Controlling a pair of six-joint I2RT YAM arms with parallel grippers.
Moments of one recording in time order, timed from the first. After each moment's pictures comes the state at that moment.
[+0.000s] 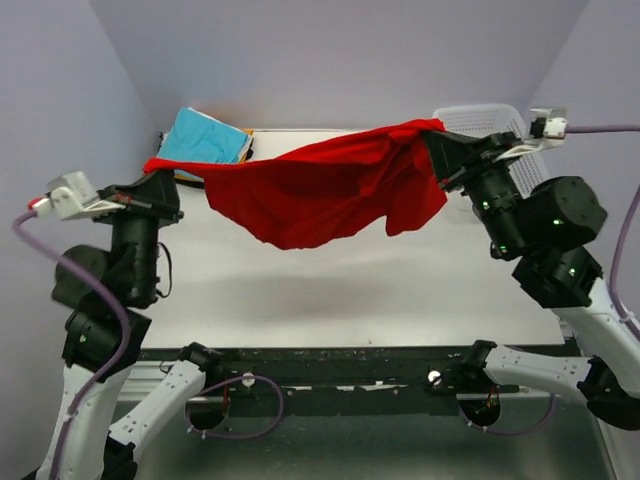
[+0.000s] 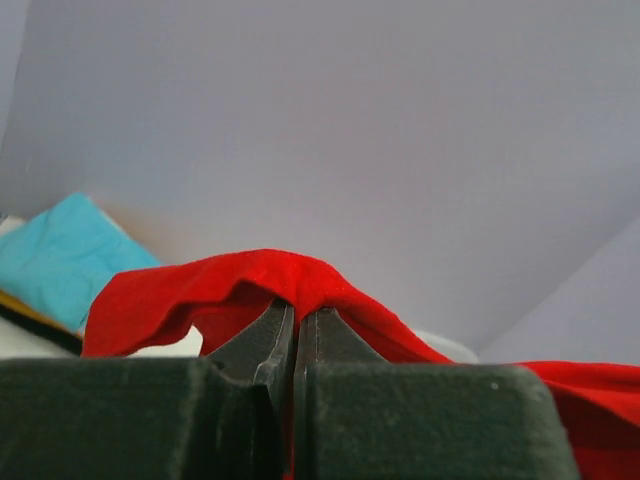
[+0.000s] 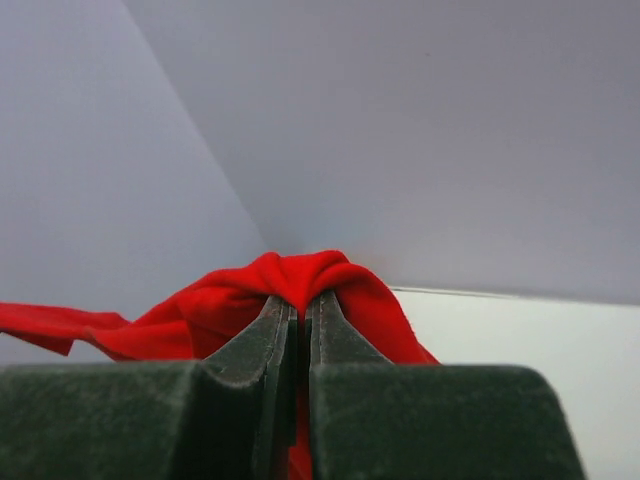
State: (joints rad) left arm -0.41 0.66 1.21 -0.30 -0.46 -0.49; right arm 0.88 0.98 1.41 -0.10 0.50 0.21
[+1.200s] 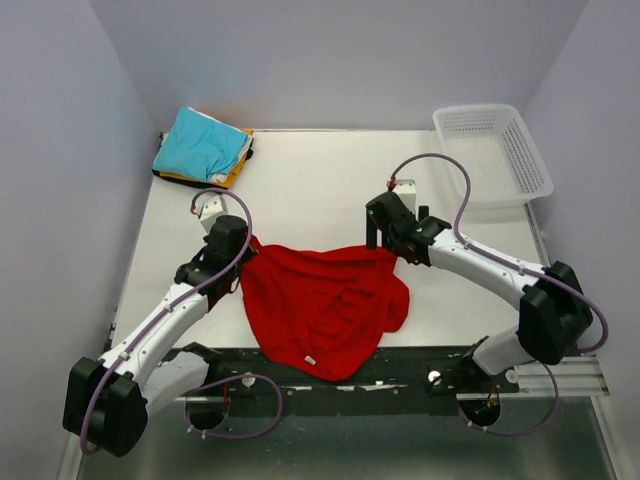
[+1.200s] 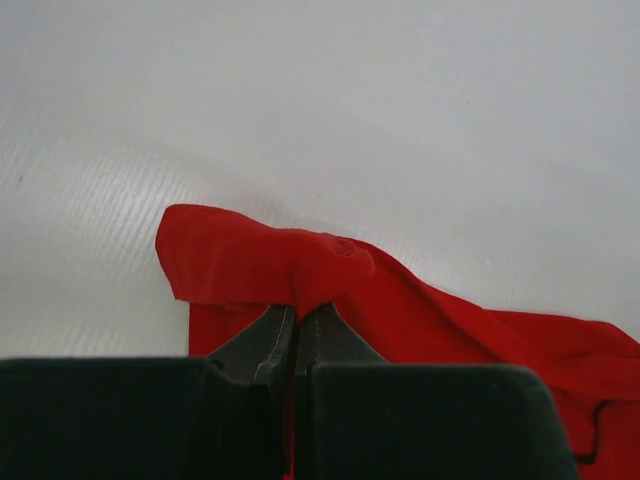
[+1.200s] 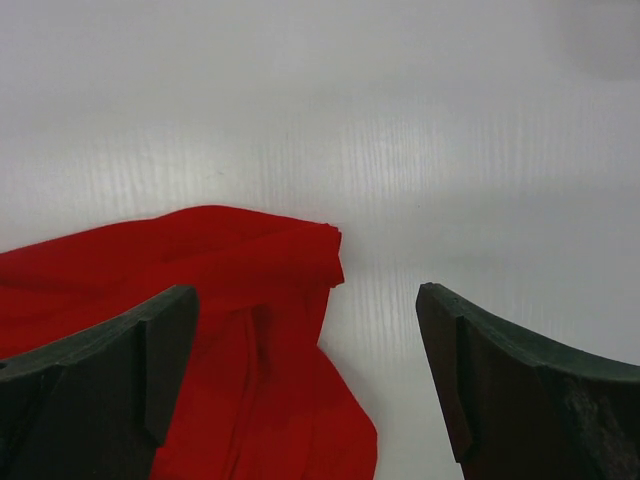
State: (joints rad) left arm -0.41 0.98 0.63 -0.26 -0.39 -0.69; right arm 0.74 1.45 1.06 -0.52 0.61 0.52
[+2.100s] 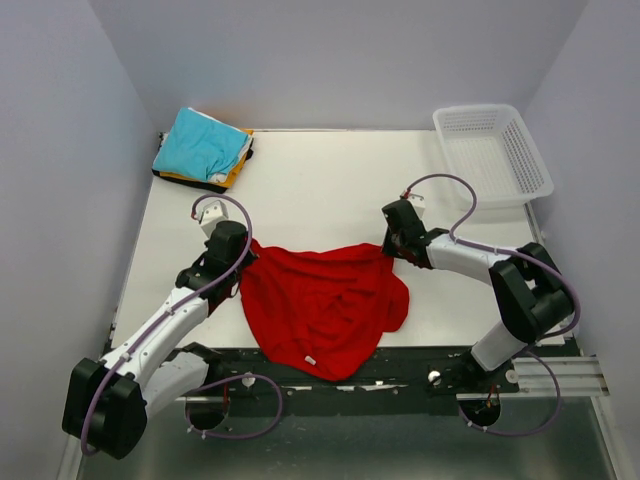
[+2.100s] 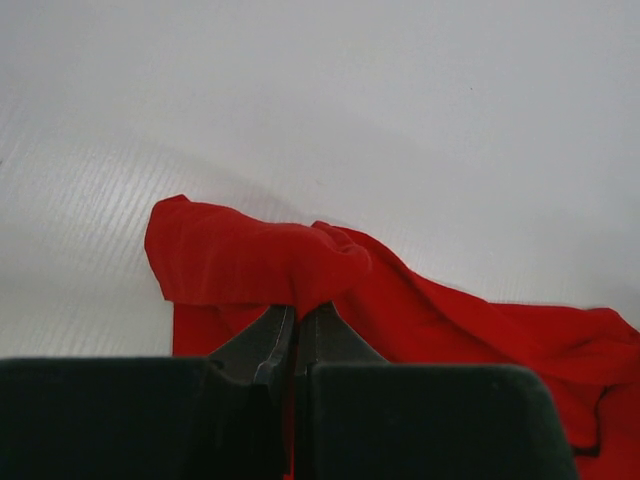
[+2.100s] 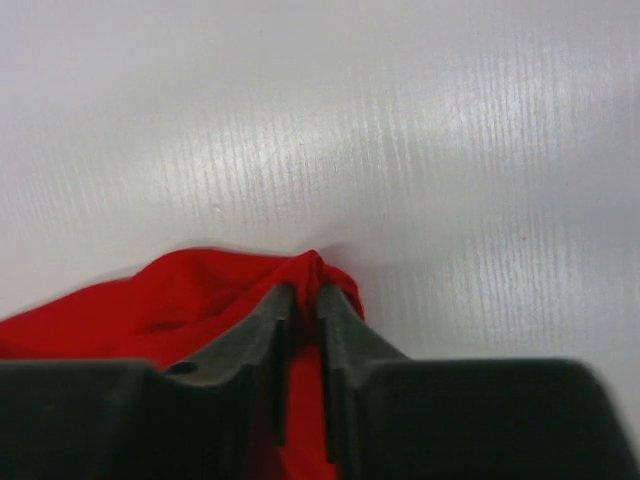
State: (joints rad) left arm -0.41 0.96 0.56 -0.22 -0.37 -0.71; right arm 0.54 1.62 0.84 -0.12 0.30 0.63
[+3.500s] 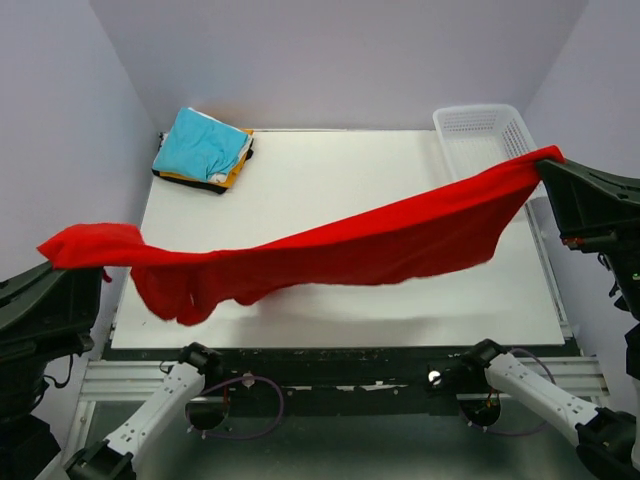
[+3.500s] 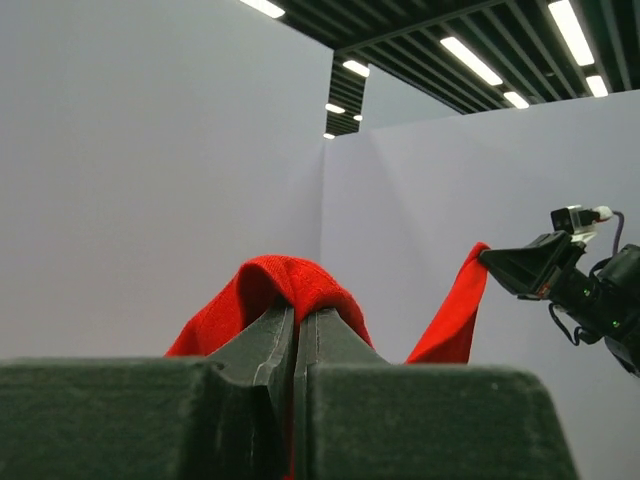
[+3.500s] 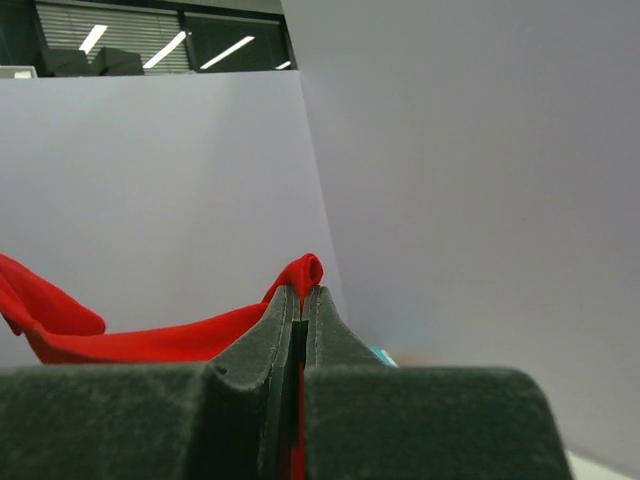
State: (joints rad) left arm -0.42 0.51 1.64 -0.30 0.23 -0.34; right arm 0.54 0.72 1.61 -0.23 -0.13 0.30
